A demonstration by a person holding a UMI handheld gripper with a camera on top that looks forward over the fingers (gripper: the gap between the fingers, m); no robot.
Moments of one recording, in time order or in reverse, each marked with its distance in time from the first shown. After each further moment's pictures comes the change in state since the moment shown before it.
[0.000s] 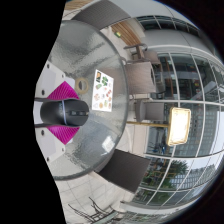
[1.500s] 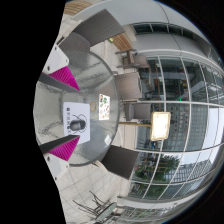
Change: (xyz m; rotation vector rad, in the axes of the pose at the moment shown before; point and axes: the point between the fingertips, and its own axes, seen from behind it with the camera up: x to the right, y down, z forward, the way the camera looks) arm -0.089 0.046 -0.291 0.116 0.024 0.027
